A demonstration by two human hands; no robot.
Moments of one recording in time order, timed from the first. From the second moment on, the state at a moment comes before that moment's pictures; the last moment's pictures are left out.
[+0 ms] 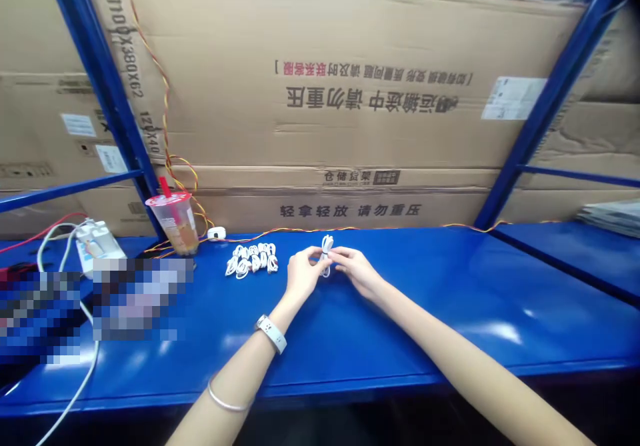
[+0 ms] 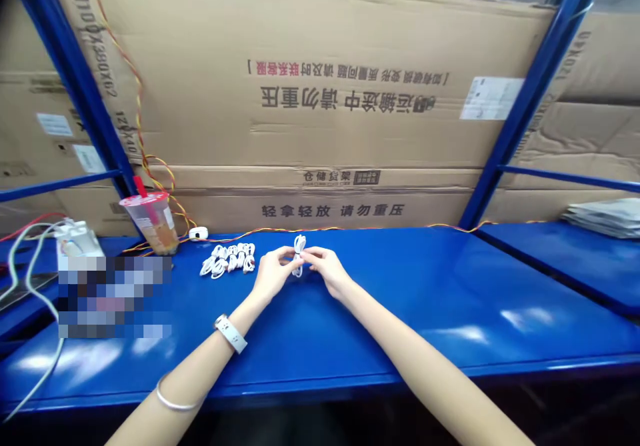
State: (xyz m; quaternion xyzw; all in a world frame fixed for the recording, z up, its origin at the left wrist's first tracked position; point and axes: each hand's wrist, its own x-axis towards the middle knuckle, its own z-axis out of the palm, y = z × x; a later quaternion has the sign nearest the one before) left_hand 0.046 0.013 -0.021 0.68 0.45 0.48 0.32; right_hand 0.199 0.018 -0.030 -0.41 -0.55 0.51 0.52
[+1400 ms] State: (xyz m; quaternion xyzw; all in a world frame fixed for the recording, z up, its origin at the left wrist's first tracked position) left_hand 0.039 0.021 -0.014 0.47 0.31 0.50 0.66; right_hand 0.213 0.016 -0.006 -0.47 -0.65 0.35 0.47
